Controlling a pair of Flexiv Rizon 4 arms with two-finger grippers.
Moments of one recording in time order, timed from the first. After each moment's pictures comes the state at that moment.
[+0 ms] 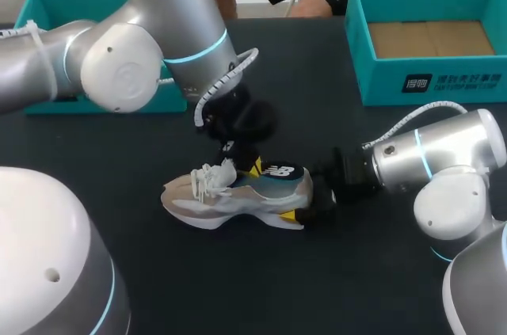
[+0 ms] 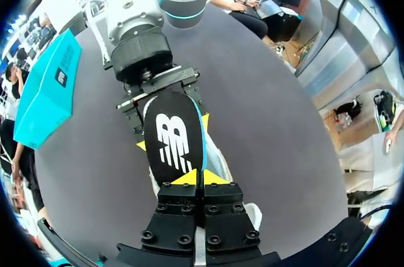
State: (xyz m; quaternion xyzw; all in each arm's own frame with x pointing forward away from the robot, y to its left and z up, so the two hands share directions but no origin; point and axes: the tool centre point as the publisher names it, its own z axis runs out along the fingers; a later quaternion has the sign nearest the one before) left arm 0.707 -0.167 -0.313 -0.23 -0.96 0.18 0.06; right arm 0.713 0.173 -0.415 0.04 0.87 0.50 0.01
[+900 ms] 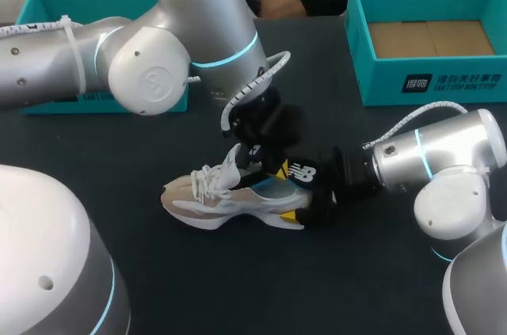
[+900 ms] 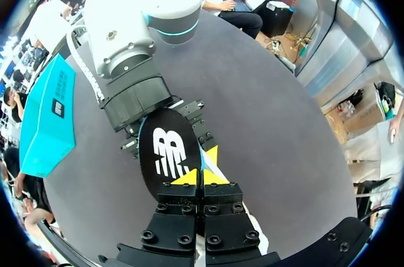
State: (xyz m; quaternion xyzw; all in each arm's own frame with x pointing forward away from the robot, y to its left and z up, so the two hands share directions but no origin) left arm 0.697 -0.209 -0.307 -0.26 -0.95 0.18 0.04; right arm 0.714 0.172 -0.415 0.04 0.86 0.50 0.01
